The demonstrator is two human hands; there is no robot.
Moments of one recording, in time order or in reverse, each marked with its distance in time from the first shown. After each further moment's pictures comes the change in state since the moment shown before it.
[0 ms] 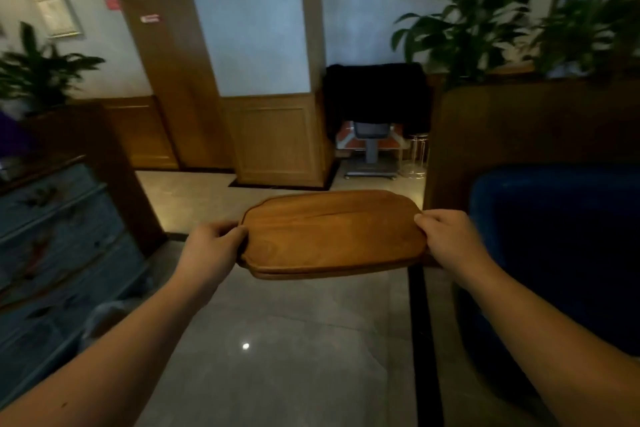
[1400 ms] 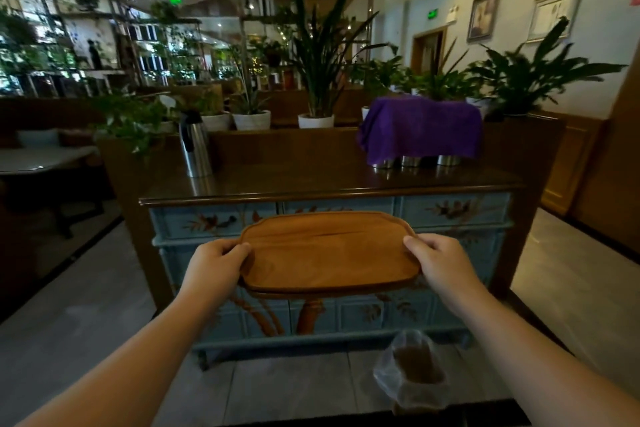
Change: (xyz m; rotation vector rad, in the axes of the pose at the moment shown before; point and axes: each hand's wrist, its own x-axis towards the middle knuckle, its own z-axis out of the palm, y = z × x) left_hand 0.116 -0.293 -0.574 0.081 1.172 -0.546; right_hand 0.043 -0.386 0.855 0.278 -1.151 -0.596
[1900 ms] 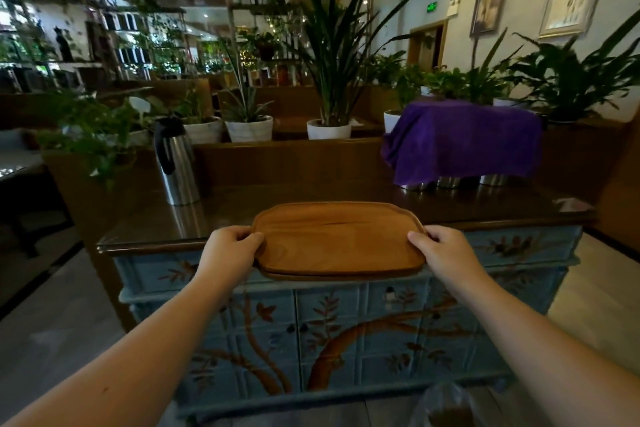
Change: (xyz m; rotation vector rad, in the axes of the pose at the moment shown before) left_hand 0.293 -0.003 0.022 0.022 -0.072 0.003; right_hand 0.255 0.002 0.125 -0.096 0.008 0.076
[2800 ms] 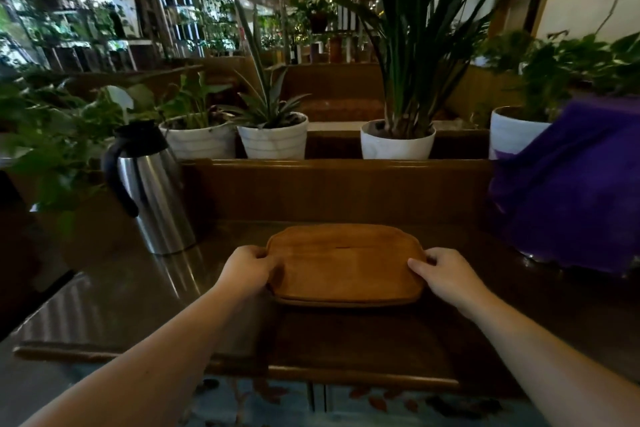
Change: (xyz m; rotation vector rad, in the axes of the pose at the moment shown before) left_hand 0.385 -0.086 0.069 0.172 0.026 -0.259; right_hand 0.381 0.056 0.178 -0.139 -0.344 0.135
